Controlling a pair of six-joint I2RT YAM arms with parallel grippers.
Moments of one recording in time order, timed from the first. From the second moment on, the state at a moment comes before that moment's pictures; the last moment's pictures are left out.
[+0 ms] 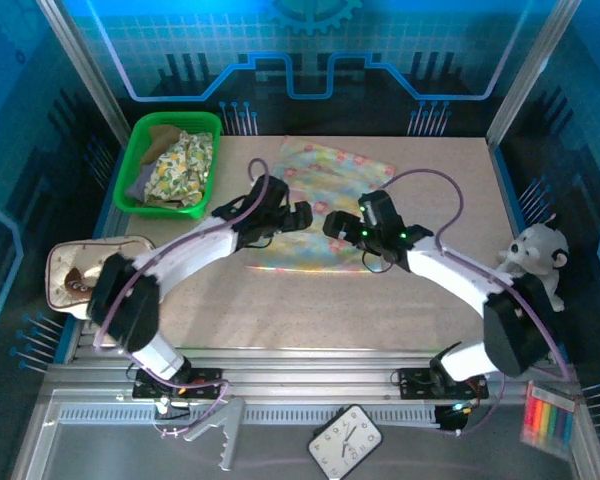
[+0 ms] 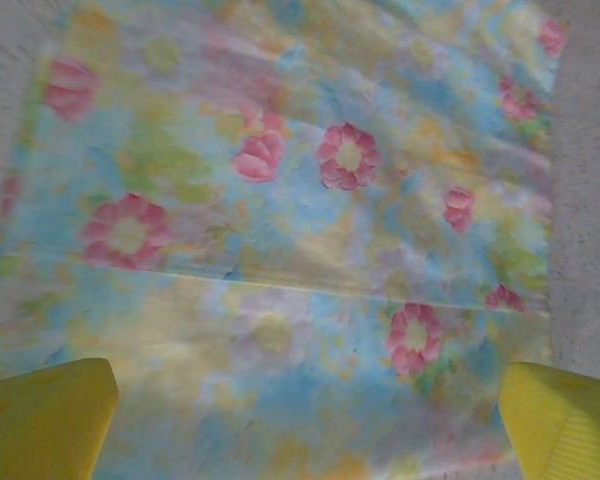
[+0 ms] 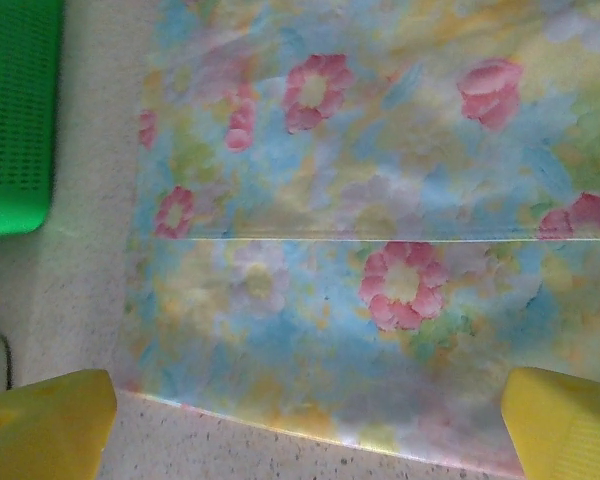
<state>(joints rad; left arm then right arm) -0.55 1.67 1.23 -0.41 -0.08 -0.70 0.52 1.47 0.96 -0.29 -0.04 0.81</state>
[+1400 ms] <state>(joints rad) -0.32 1.05 0.58 -0.42 0.12 -1.16 0.45 1.22 0.57 -0.18 -0.16 1.00</state>
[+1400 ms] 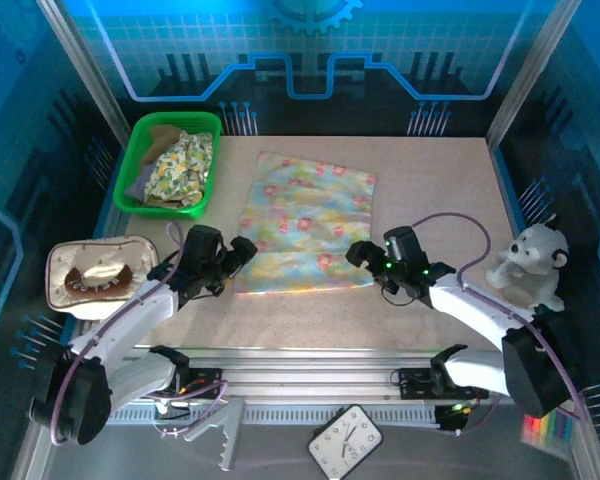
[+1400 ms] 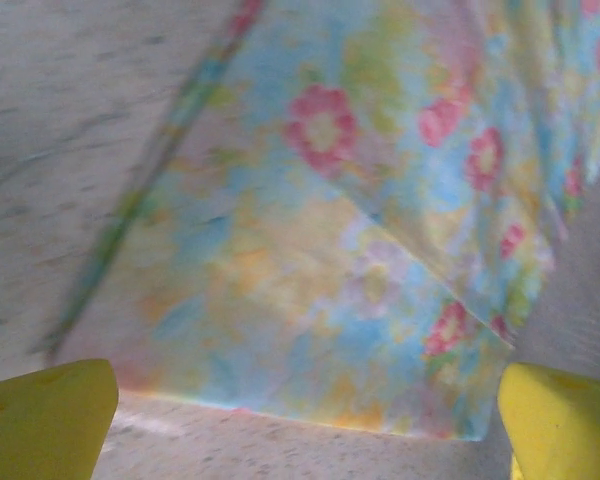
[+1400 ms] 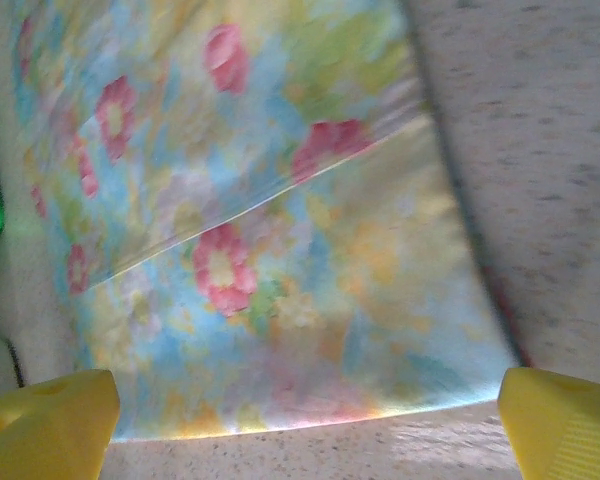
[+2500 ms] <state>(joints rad) -0.29 1.27 0.53 -0.44 0.19 -1.20 0.48 1.44 0.66 -0.11 -0.21 1.00</state>
